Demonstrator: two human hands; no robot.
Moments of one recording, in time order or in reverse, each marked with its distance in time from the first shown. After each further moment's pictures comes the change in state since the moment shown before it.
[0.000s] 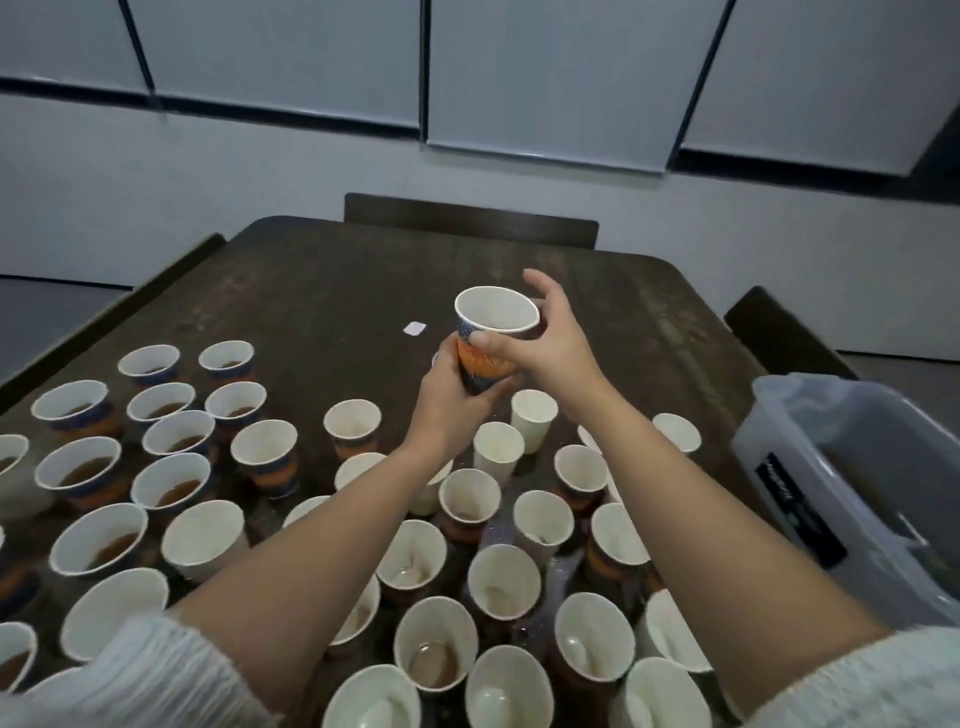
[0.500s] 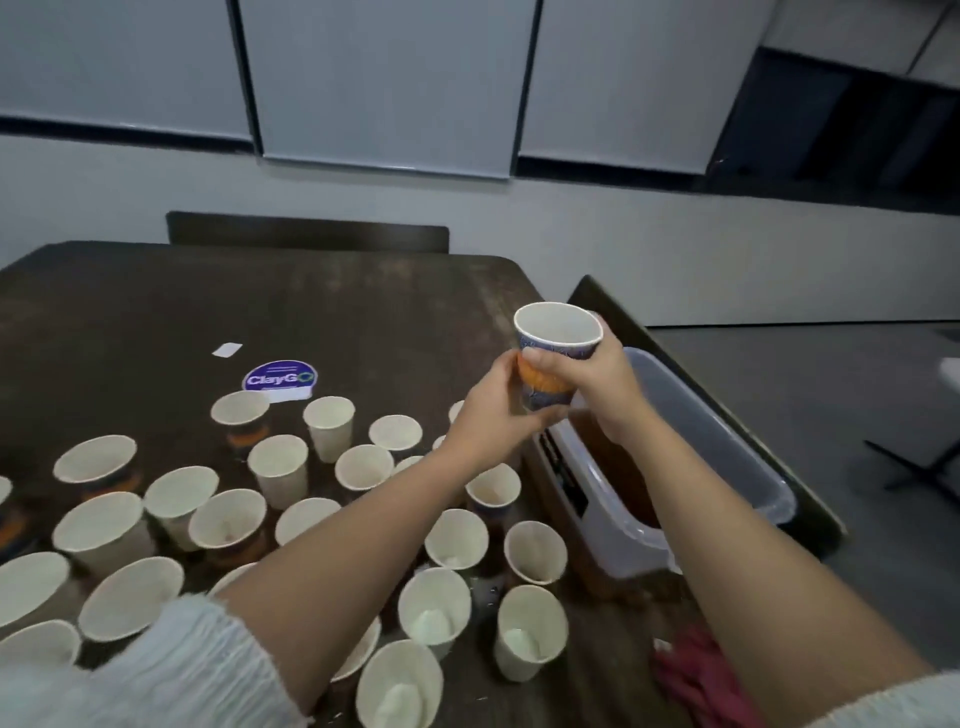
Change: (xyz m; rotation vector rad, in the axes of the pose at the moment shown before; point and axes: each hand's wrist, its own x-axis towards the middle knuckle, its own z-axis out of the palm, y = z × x) left_hand -0.039 0.076 0.273 0.030 -0.417 0.123; right_hand -0.101 0.065 -0.279 0.076 0.296 0.086
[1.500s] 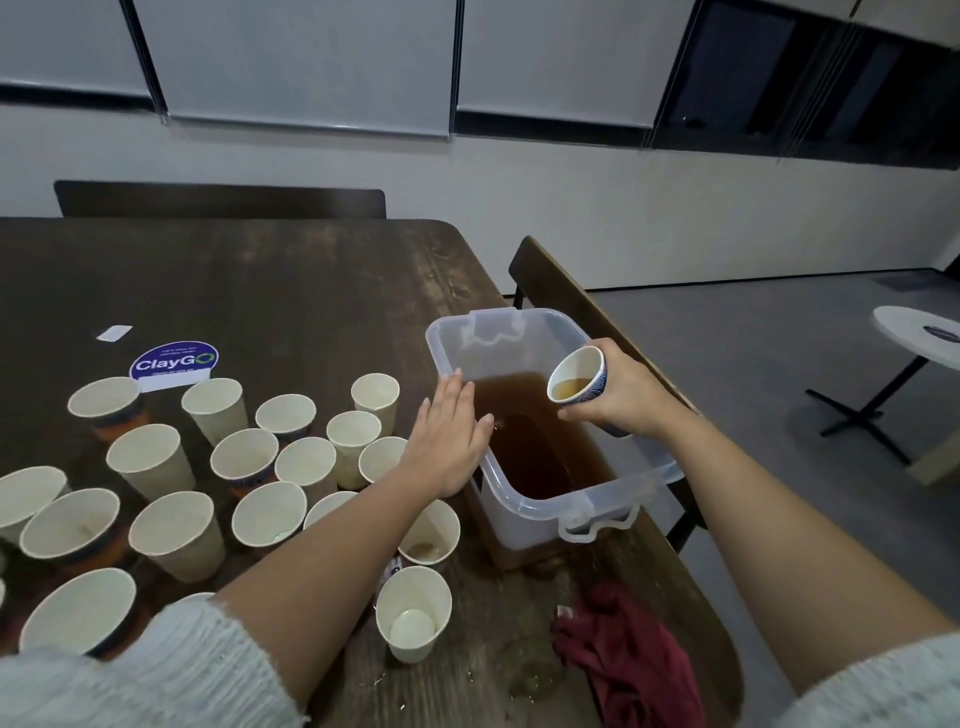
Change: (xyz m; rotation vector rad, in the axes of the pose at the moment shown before) left_hand 0.011 -0.049 0.115 0.690 -0.211 -0.073; right_hand -0.017 0.068 -0.173 -0.780 -0.153 0.166
